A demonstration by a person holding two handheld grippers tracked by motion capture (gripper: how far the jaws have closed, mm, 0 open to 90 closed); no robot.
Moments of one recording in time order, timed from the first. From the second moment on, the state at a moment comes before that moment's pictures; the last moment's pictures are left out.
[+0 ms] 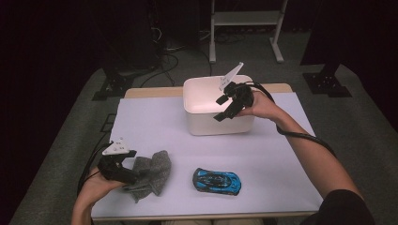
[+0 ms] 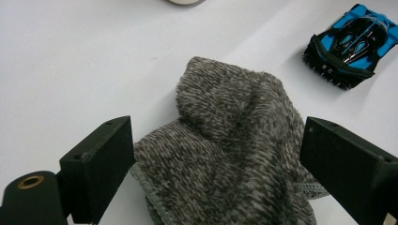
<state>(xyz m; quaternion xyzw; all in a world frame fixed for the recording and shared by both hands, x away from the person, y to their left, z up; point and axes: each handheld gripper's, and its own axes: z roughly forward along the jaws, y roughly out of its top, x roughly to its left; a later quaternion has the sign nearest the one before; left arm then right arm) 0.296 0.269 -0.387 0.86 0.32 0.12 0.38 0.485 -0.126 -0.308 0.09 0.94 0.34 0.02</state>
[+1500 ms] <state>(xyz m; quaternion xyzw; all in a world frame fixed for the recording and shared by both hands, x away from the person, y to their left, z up) 0.295 0.262 -0.390 0.87 0.31 0.11 0.37 0.478 -0.101 -0.329 0.04 0.96 0.27 0.02</state>
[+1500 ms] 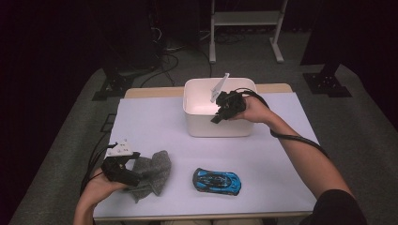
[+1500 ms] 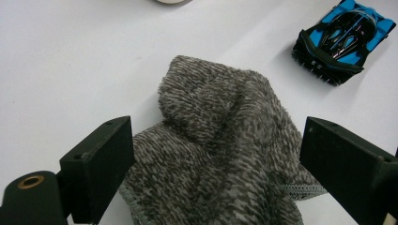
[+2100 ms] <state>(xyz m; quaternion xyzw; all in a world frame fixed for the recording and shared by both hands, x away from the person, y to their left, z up) 0.293 0.260 -0.388 0.87 0.30 0.11 0.38 0.440 -0.099 -0.328 0.02 0.96 0.27 0.01</state>
